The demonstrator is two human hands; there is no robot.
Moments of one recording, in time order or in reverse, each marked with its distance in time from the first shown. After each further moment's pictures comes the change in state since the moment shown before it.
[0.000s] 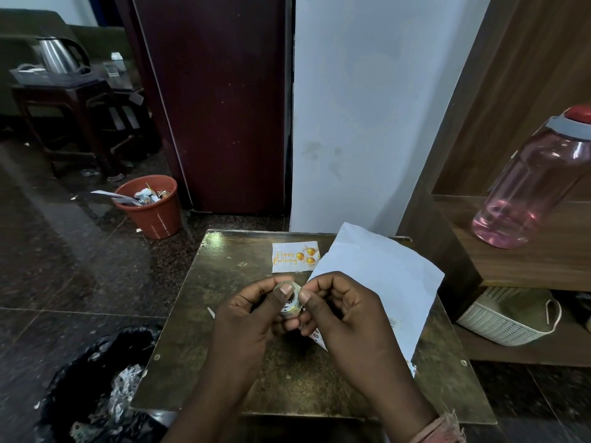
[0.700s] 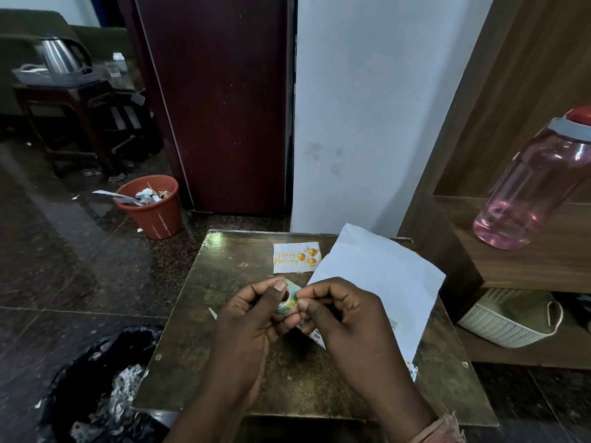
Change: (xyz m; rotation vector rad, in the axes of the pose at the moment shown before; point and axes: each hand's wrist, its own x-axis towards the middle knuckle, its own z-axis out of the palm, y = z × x) left_hand 0.001 -0.003 0.000 -0.159 0.028 -0.041; right_hand -0.001 0.002 0.001 -0.033 0.015 -0.003
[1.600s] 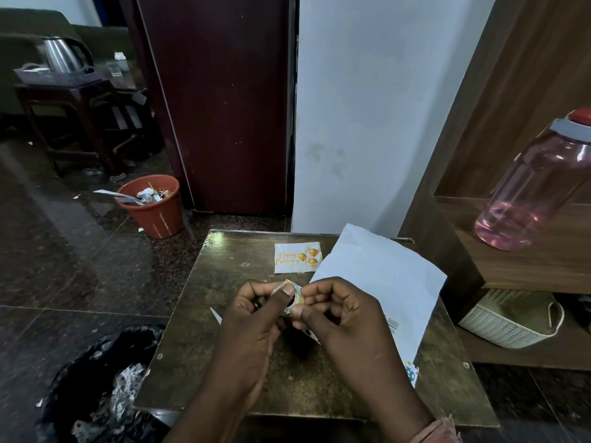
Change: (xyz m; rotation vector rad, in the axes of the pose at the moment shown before) left_hand -0.002 0.001 0.003 0.002 -0.047 0.002; right_hand -0.002 -0.006 0.005 0.071 0.018 0.106
